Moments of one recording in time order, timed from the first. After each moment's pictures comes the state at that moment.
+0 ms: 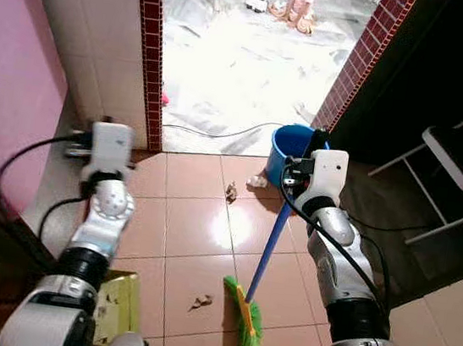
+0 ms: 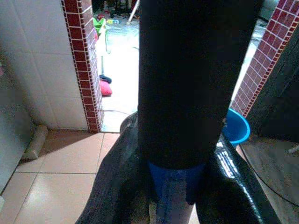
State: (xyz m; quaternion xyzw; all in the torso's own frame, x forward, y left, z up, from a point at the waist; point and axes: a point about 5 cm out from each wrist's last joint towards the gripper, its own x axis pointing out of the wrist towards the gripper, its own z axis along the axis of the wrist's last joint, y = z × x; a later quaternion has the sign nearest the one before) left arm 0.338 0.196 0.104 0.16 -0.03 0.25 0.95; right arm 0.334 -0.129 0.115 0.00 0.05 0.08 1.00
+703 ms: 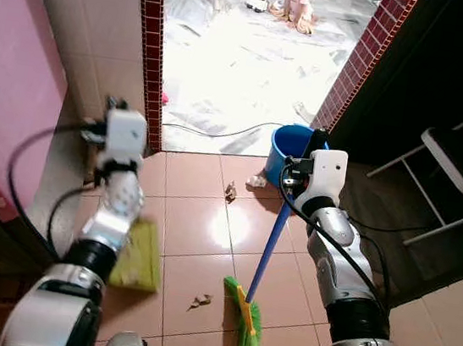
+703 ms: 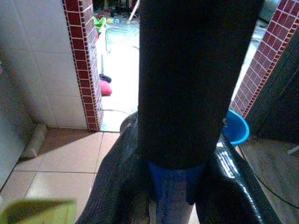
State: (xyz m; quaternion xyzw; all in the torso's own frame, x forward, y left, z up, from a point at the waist) left arm 0.345 0.164 0.114 0.15 -0.11 0.15 0.97; right arm 0.334 -0.128 0.115 -0.01 0.05 0.08 1.00
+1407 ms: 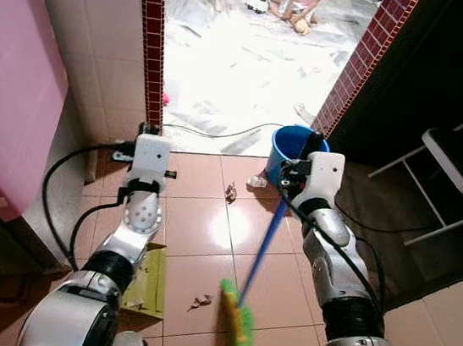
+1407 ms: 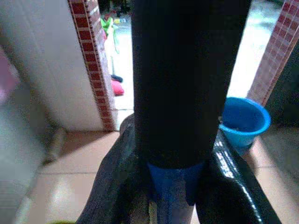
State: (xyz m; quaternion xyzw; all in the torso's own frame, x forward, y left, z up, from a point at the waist) left arm 0.340 0.129 0.093 0.11 -0.08 0.09 0.99; right arm 0.335 -0.120 0.111 0.07 0.06 0.09 0.99
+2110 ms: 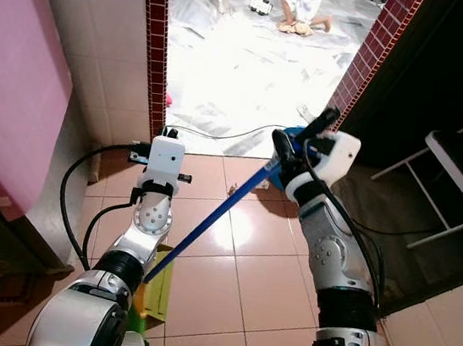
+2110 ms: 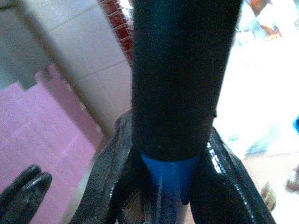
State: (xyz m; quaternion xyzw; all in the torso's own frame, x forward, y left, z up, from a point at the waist) left arm 0.341 0.114 0.091 0.09 -0.07 0.04 0.99; right arm 0.338 -0.104 0.153 0.20 -0.03 0.19 0.96
